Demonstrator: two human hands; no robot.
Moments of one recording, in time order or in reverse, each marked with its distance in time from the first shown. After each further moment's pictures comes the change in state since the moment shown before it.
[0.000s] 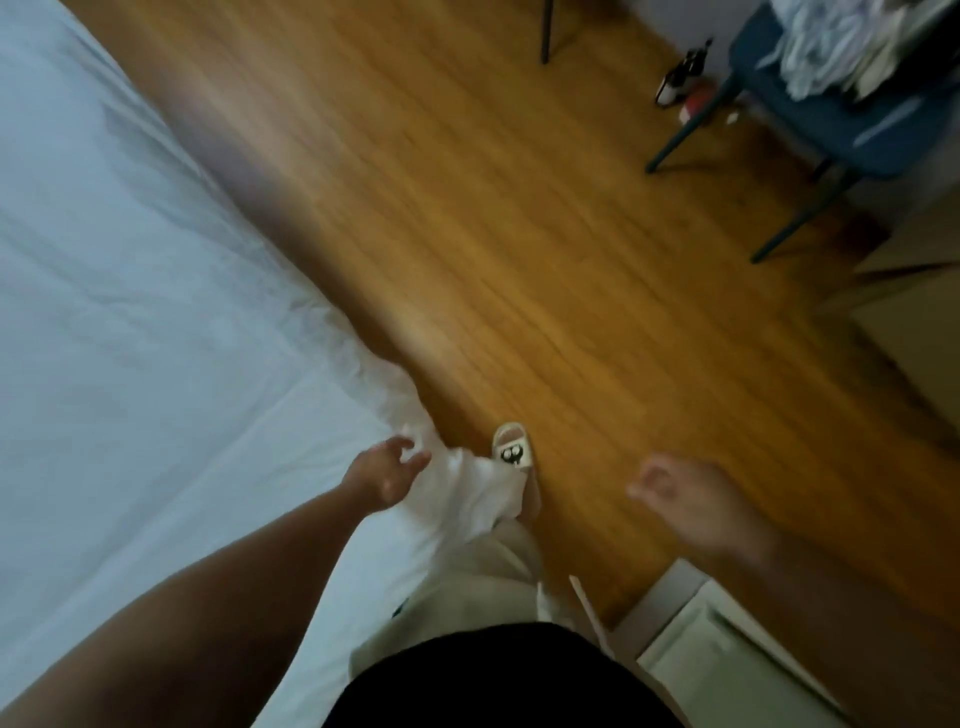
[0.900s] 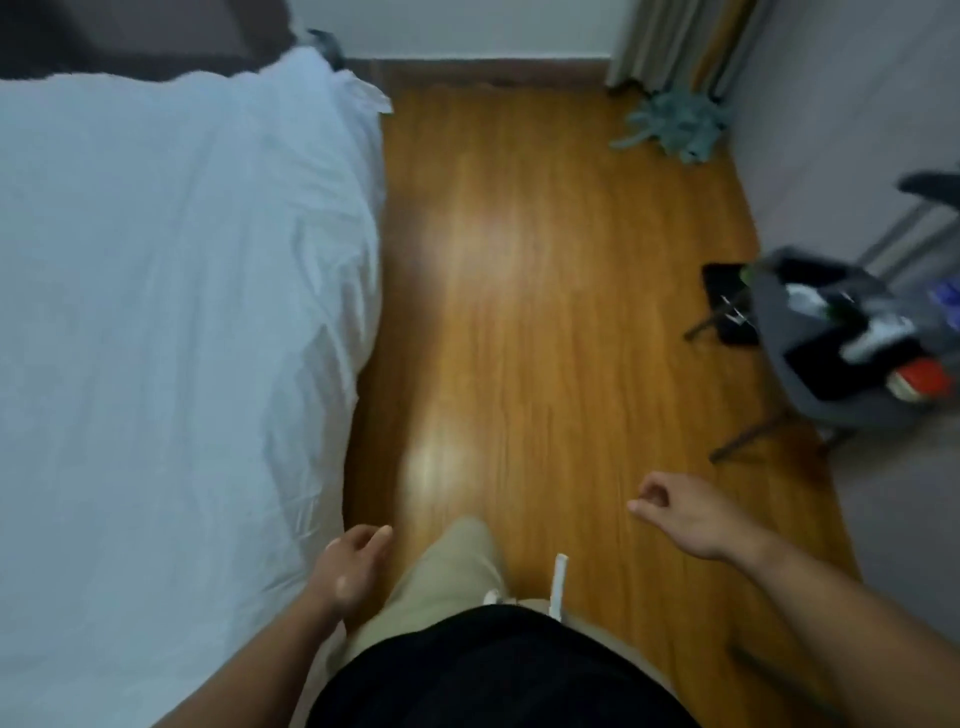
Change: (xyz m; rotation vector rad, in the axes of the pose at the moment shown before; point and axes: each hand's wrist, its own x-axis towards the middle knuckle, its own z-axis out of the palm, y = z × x) left_hand 0.134 0.192 -0.388 -1.116 0.458 -0.414; right_hand 0.396 -0.452 -0.565 -0.606 -0.078 -0.518
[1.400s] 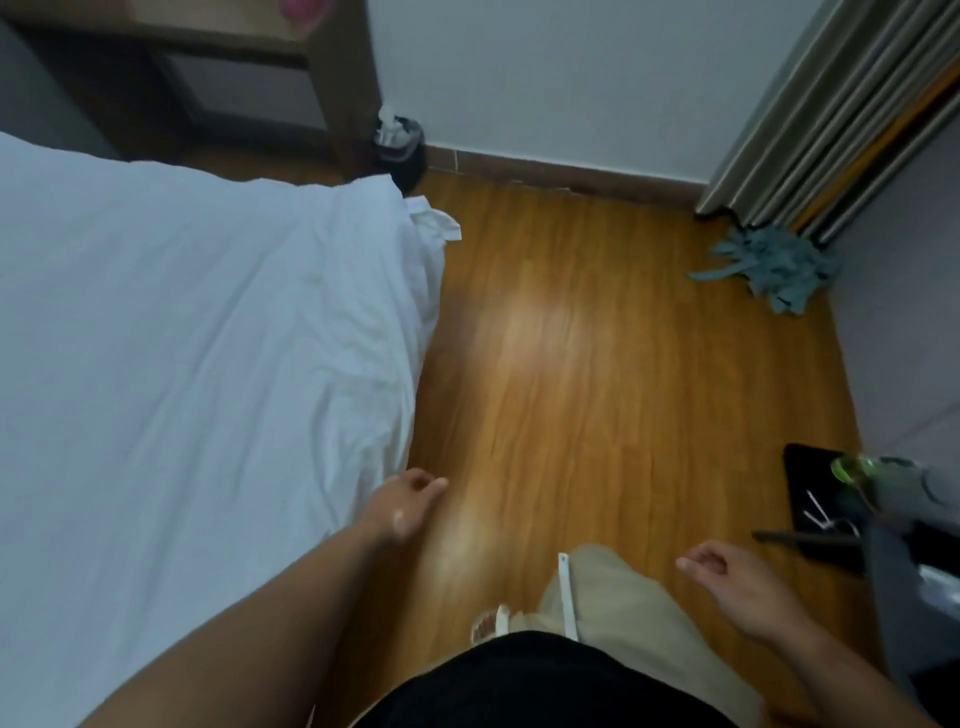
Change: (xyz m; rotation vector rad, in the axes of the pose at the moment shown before) left_hand 0.293 0.356 -0.180 0.033 0.043 0.114; right_hand 0.312 -0.134 -0.248 0.121 0.058 0.074
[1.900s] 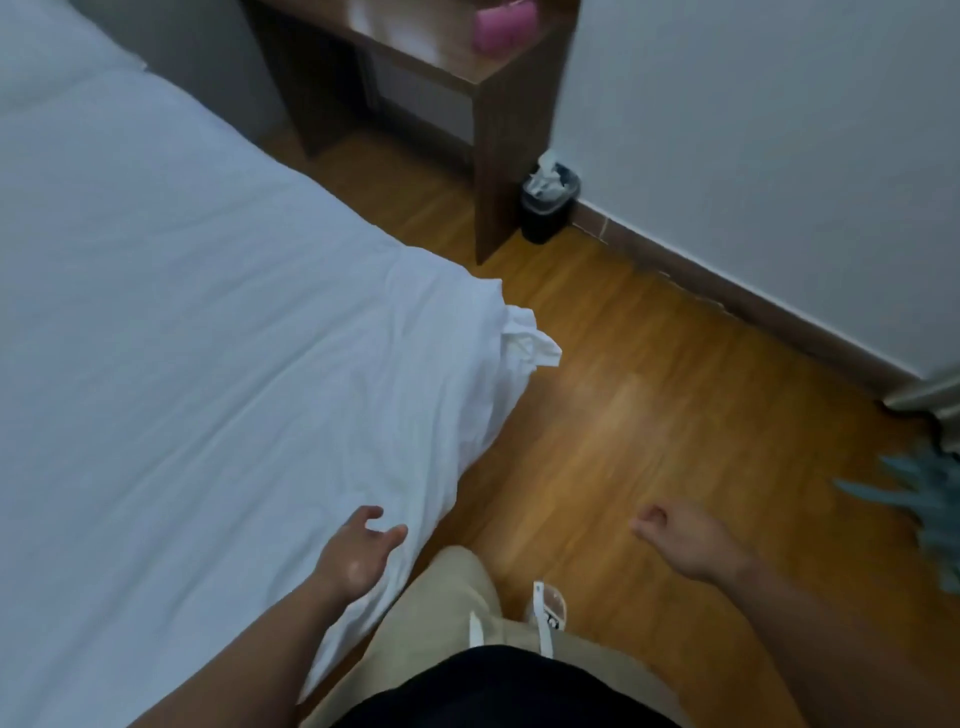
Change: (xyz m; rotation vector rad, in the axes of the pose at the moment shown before) left_hand 0.219 0.092 -0.160 -0.446 0.306 -0.430; right_hand 0.398 -0.377 -0.166 -0.489 -0.241 -0.365
